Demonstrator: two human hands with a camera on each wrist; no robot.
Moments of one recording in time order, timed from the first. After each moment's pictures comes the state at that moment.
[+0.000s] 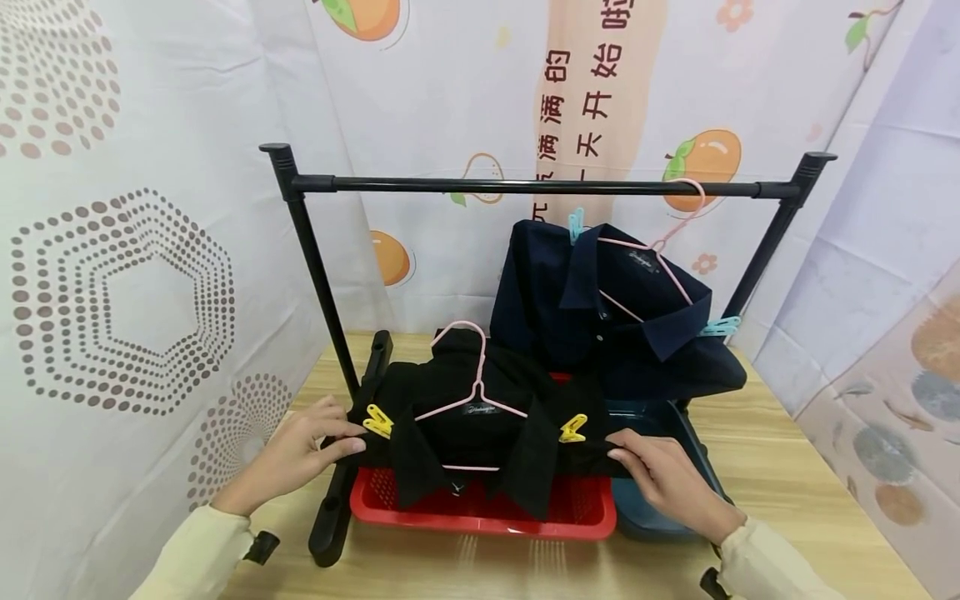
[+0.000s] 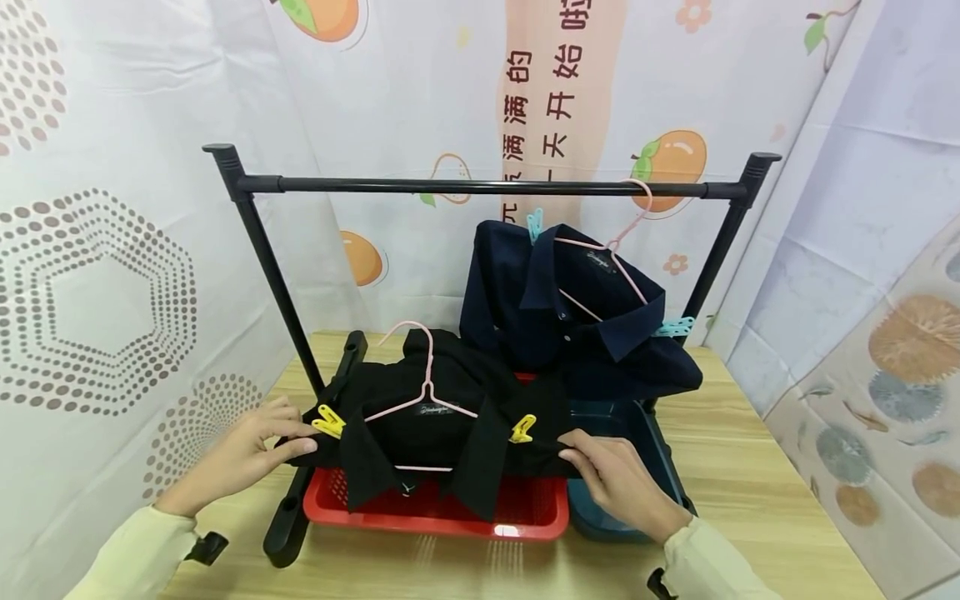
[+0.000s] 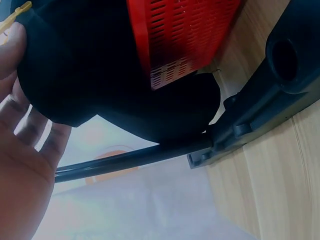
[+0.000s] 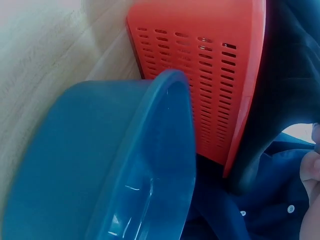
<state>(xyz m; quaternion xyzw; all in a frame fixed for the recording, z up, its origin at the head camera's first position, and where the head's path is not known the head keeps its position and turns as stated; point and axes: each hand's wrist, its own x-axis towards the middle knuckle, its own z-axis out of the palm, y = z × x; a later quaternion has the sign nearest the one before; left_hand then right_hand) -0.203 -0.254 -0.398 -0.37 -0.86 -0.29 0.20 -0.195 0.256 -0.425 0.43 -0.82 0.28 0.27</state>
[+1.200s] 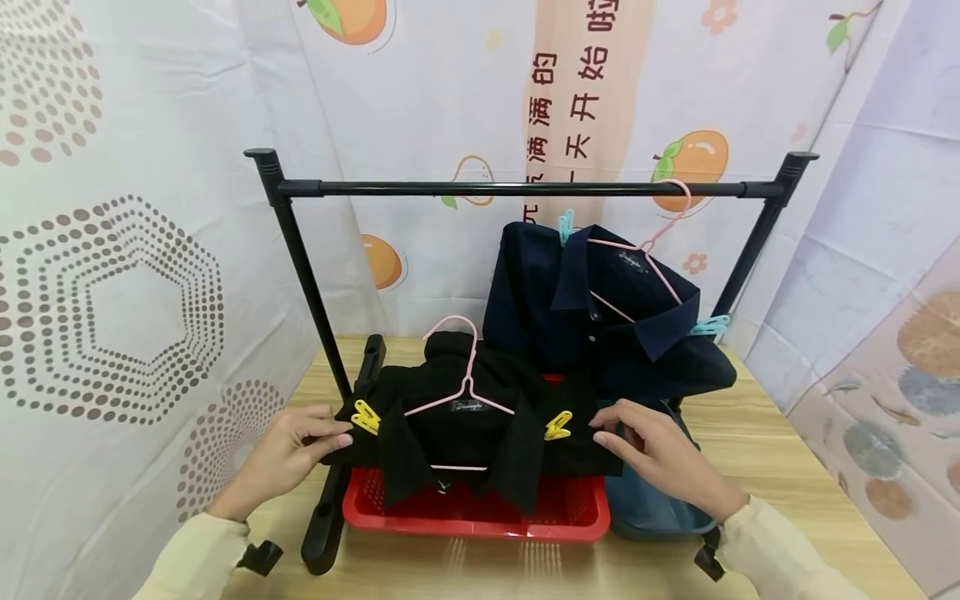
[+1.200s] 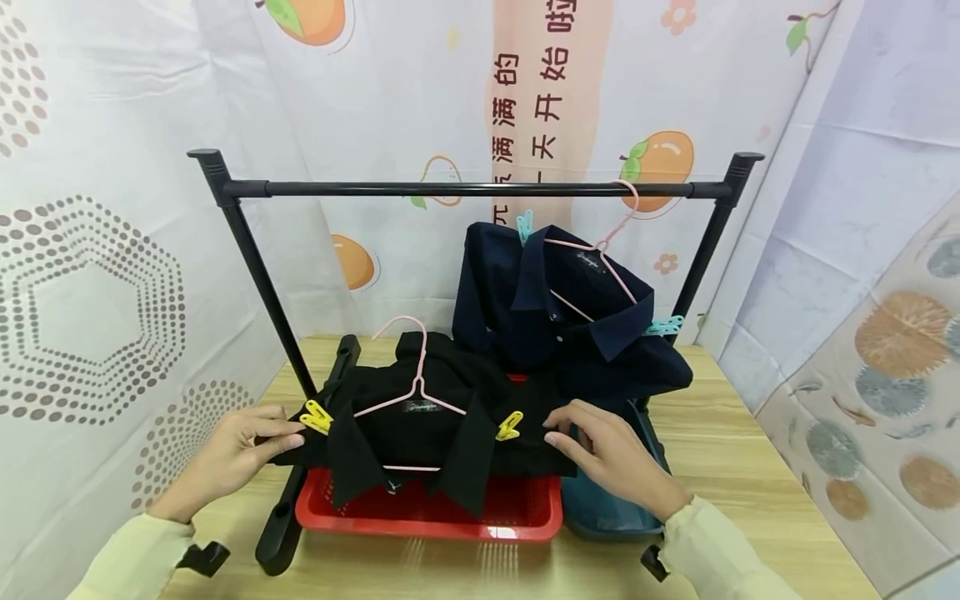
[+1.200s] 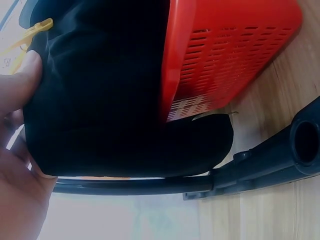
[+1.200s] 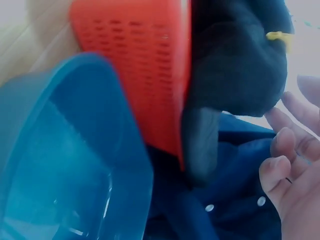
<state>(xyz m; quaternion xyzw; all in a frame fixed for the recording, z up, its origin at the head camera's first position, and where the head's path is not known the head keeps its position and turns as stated) -0.205 -0.247 -0.394 -0.37 -0.82 -0.35 0.25 -0.203 0.259 -0.398 0.38 -0.85 0.31 0.20</state>
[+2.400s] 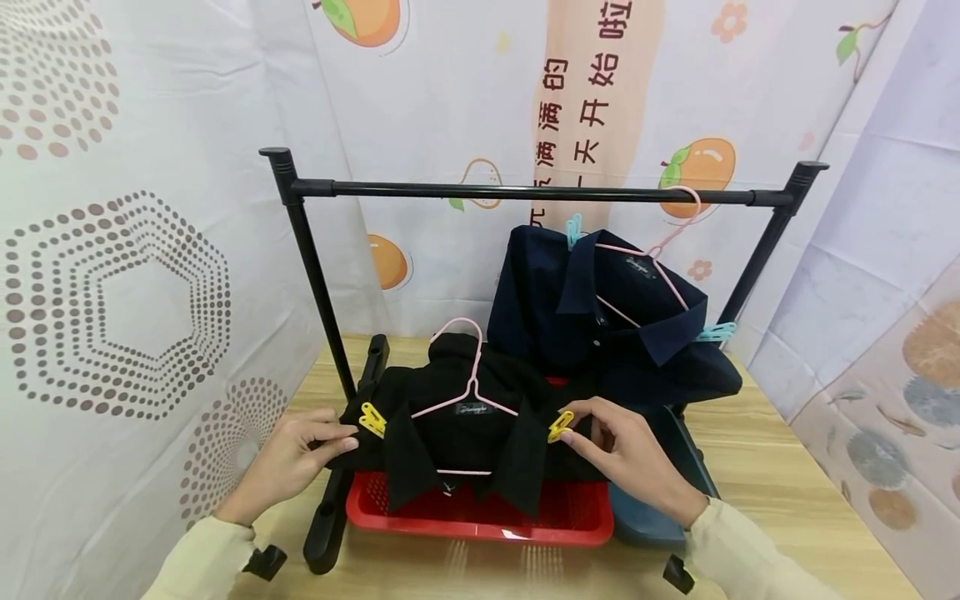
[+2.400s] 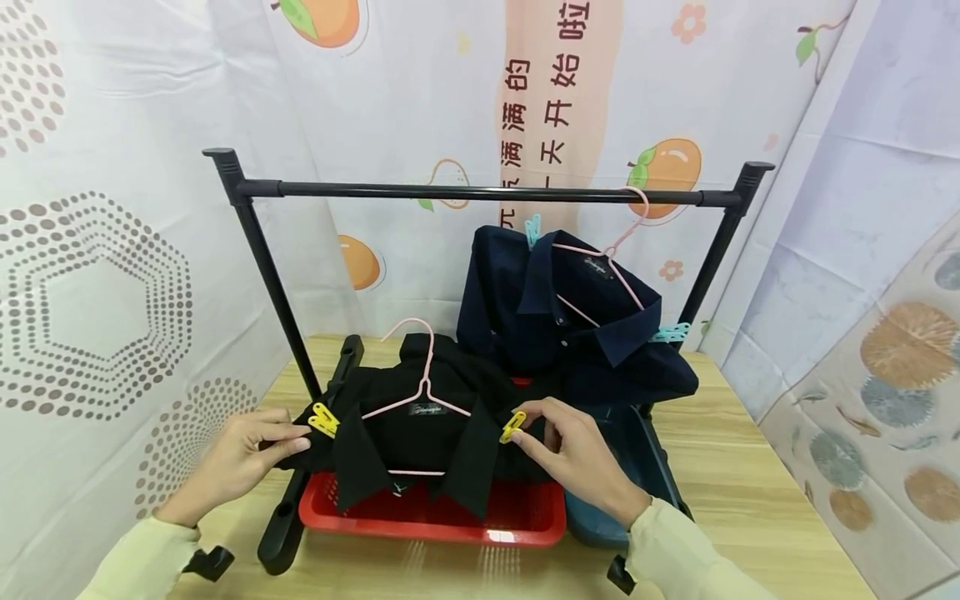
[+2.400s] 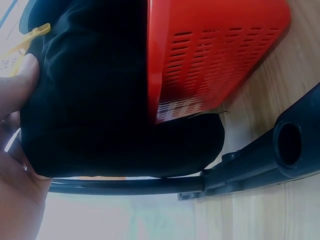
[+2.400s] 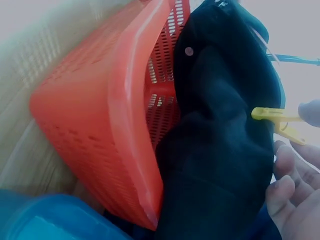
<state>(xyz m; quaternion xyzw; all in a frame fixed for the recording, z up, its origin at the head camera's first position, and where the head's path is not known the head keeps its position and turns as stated) -0.201 -0.251 -0.402 -0.34 -0.84 -0.35 0.24 -0.199 0.207 -0.388 0.29 -0.87 0.36 0.17</state>
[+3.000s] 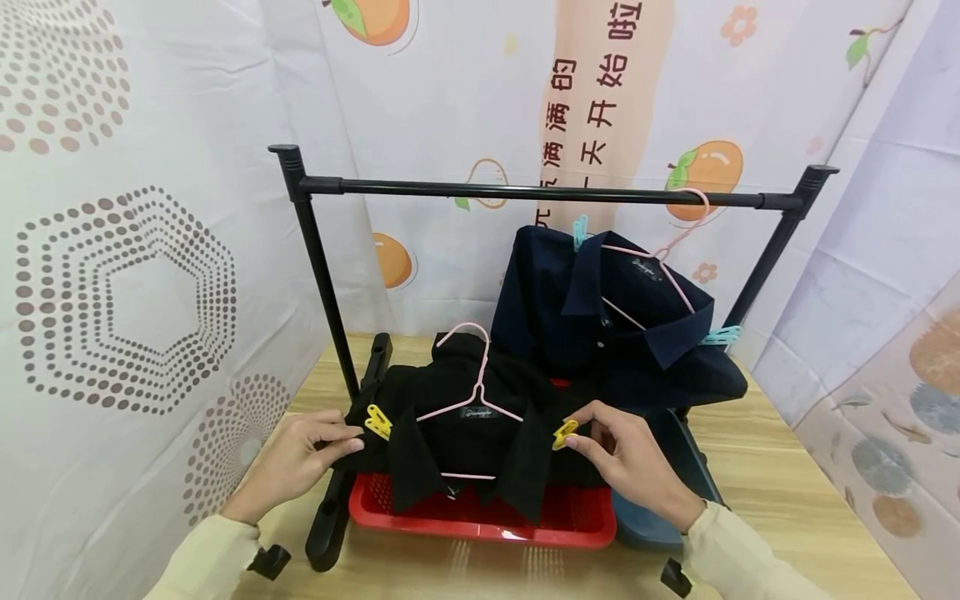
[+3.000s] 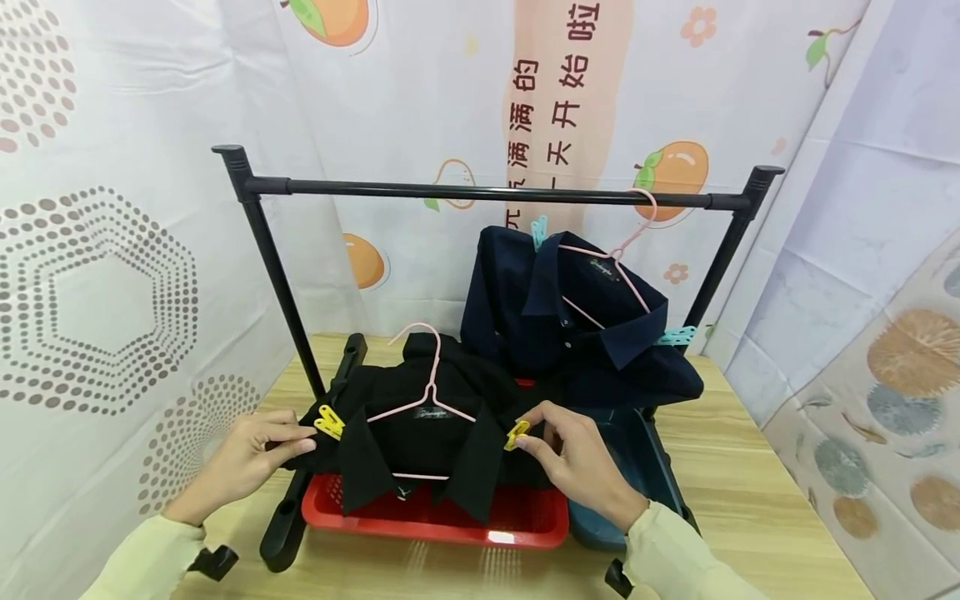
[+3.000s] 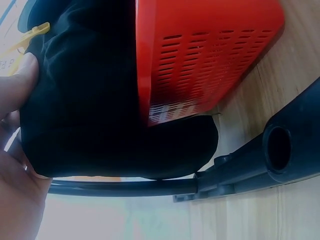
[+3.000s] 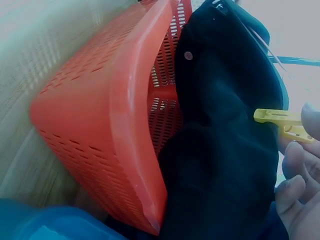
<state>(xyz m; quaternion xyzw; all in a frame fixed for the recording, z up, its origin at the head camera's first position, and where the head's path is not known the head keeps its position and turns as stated) -0.199 -0.251 -0.408 -0.32 -0.85 -0.36 0.21 -0.195 0.202 -0.389 0.30 -0.85 0.38 0.18</state>
